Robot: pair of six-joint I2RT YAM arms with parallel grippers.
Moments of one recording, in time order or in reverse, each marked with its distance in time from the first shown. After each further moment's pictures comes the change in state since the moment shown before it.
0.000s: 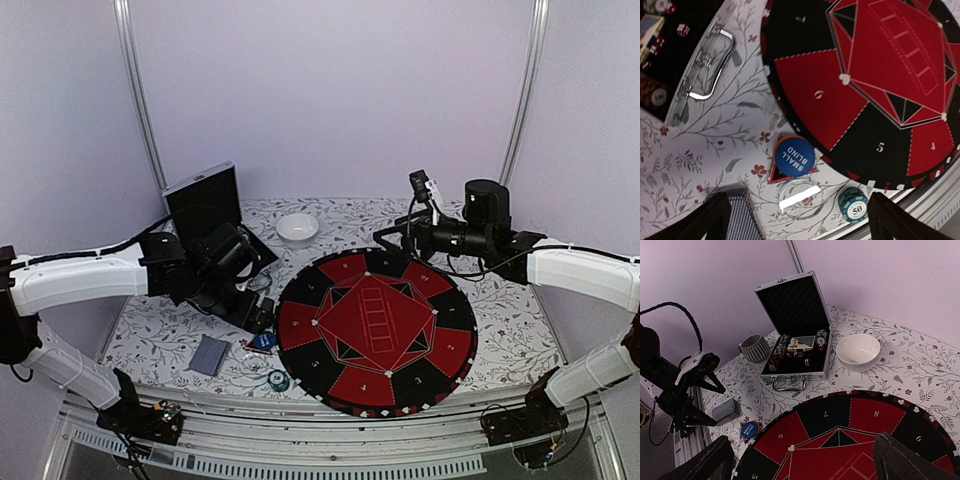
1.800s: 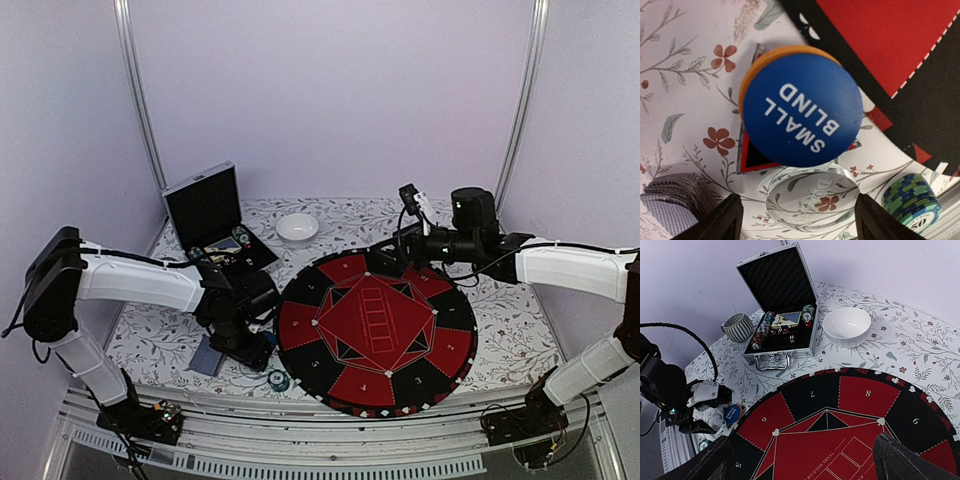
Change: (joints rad) left arm -0.007 0.298 -0.100 -0.039 0.108 -0.055; right arm 0.012 0.080 0.007 -0.063 0.048 -0.058
